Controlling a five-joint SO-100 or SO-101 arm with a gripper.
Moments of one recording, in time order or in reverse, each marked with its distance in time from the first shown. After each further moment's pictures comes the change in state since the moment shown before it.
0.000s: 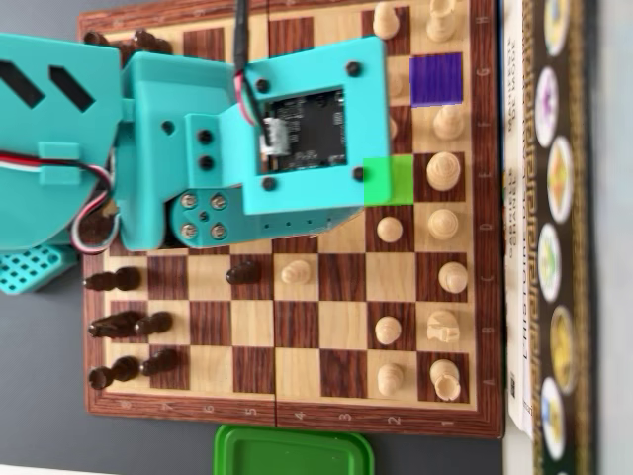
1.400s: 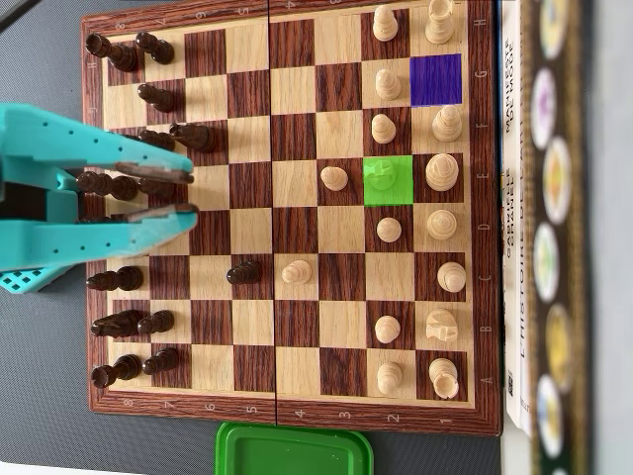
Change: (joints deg) arm 1.8 71.5 51.3 -14.7 -3.7
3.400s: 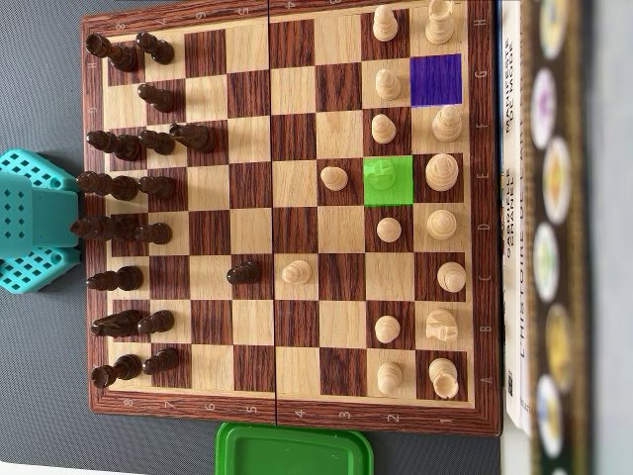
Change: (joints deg) arm 0.4 5.3 13.4 -117.9 -9.6
